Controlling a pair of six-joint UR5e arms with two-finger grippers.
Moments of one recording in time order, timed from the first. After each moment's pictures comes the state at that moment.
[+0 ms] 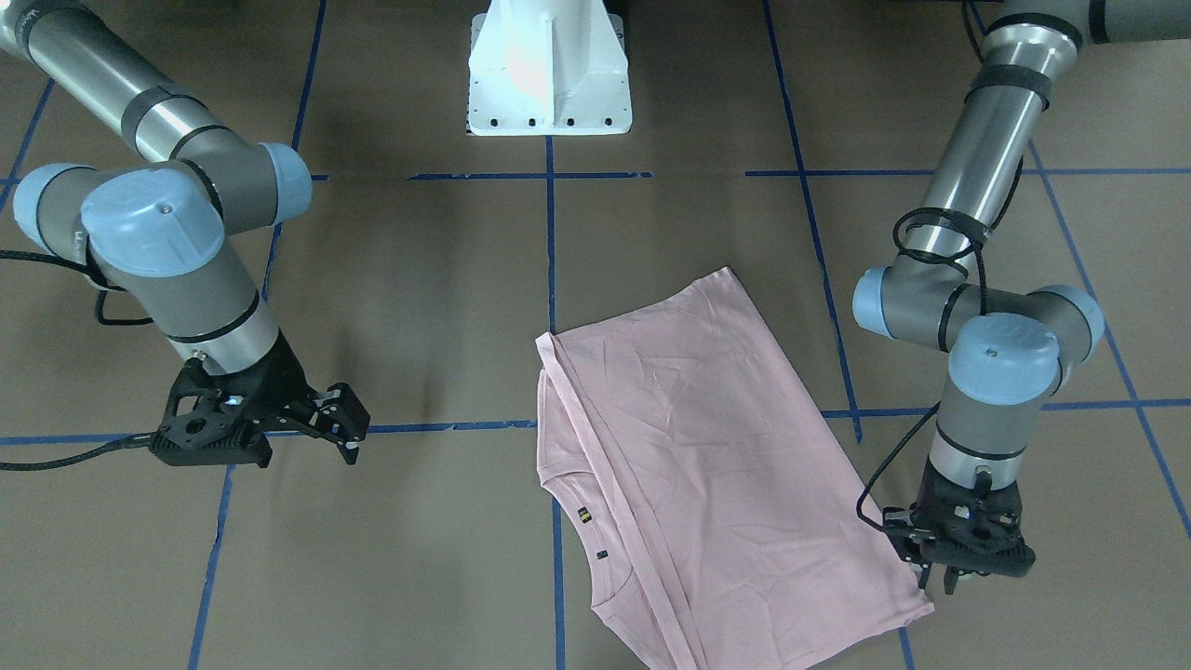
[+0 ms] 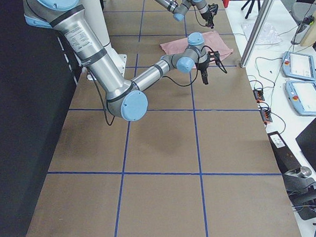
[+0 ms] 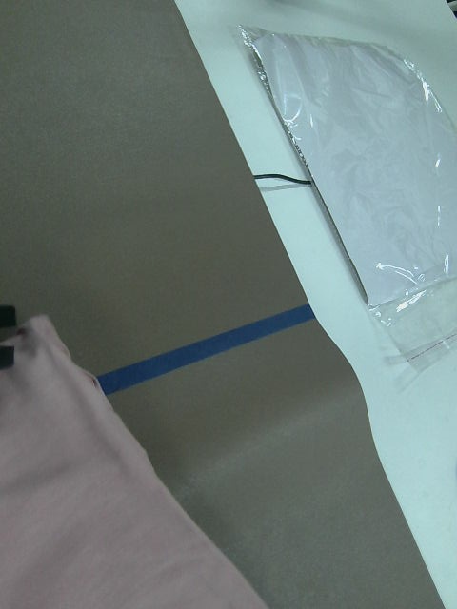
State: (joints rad) left arm -0.98 -2.27 -0.95 -2.37 -1.74 -0.53; right arm 0.84 -0.95 1.46 -1.21 1.89 1.10
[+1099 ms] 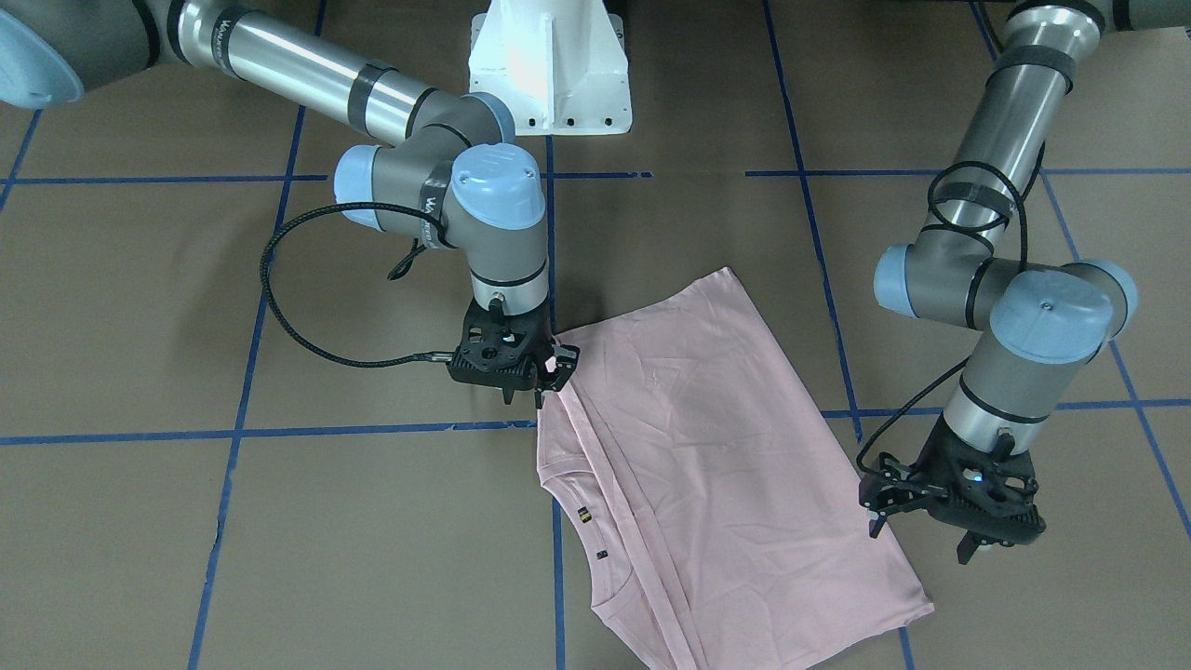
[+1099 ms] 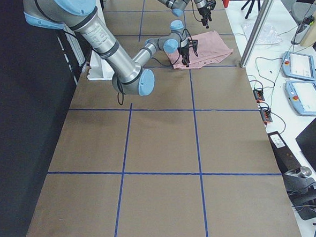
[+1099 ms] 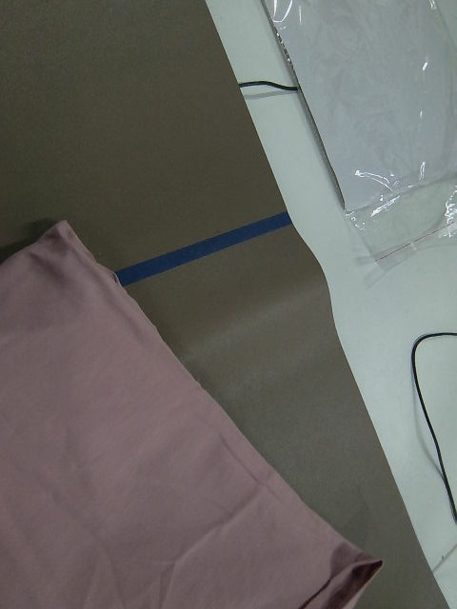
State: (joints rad) left arm -0.99 -2.22 -1.07 -2.38 -1.85 -0.55; right arm 0.56 -0.67 1.26 -1.35 1.66 1.40
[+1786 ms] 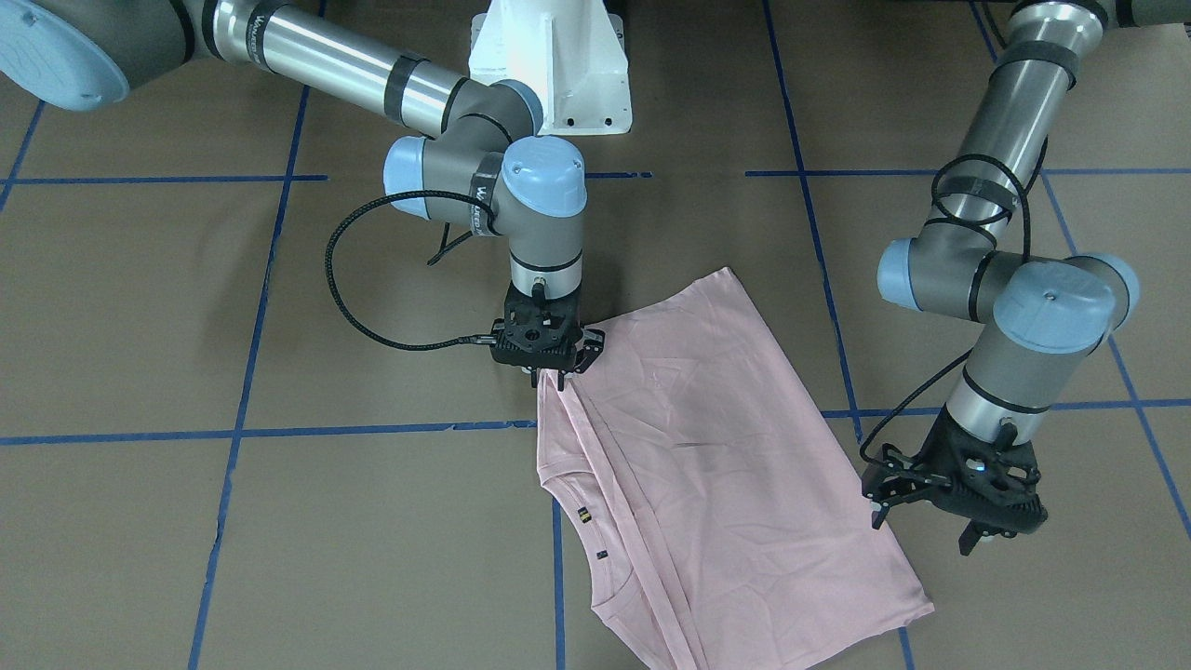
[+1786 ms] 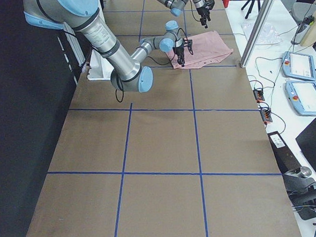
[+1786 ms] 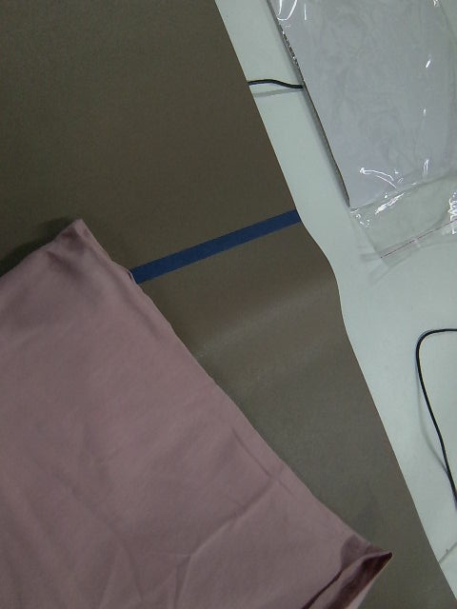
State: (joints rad) left arm -0.99 -2.19 -1.10 -2.39 -1.85 -0.55; right arm 0.51 -0.65 1.23 -1.36 1.62 1.39
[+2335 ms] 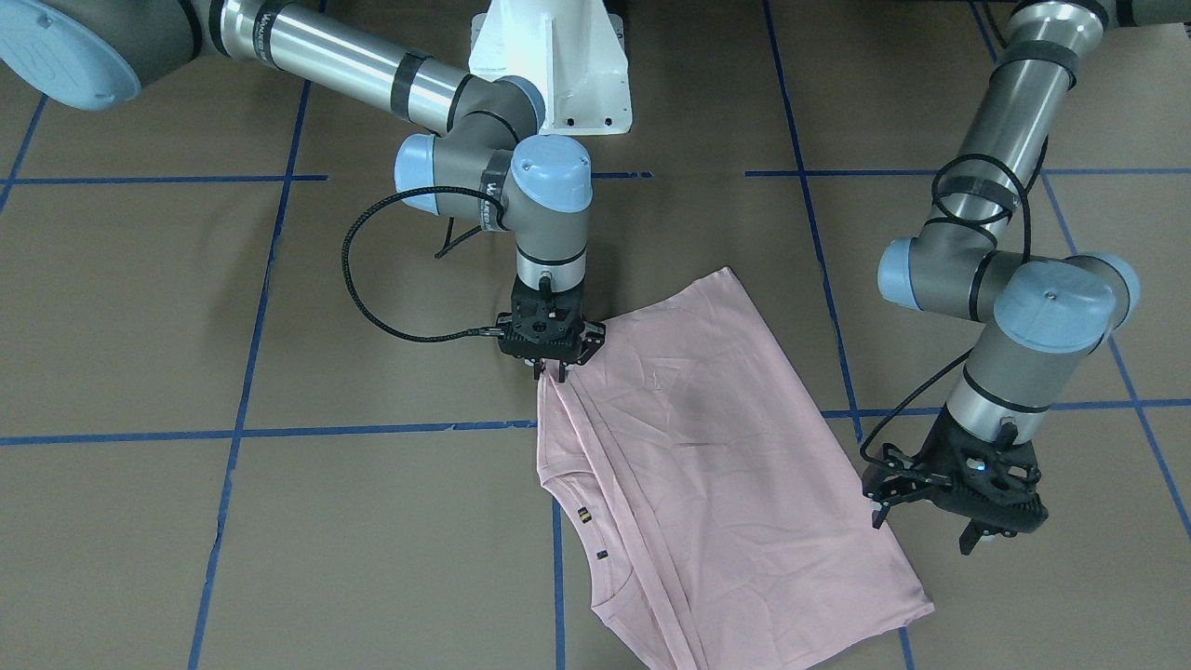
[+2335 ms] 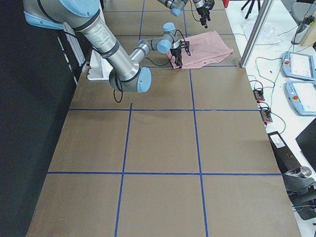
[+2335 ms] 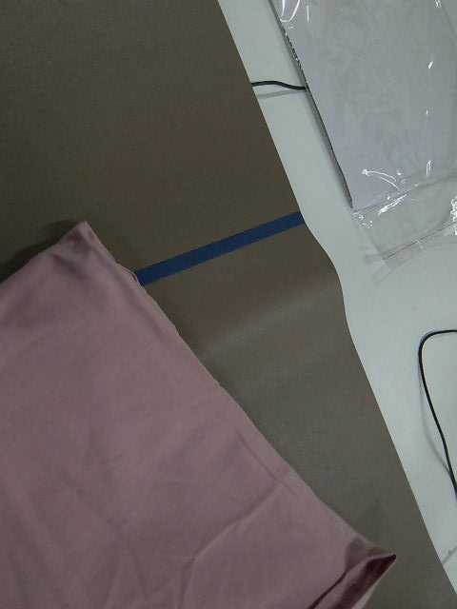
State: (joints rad) left arm -0.99 -2.19 -1.10 -2.39 -1.85 -0.55; right arm 0.48 -0.65 1.22 -1.36 1.60 1.39
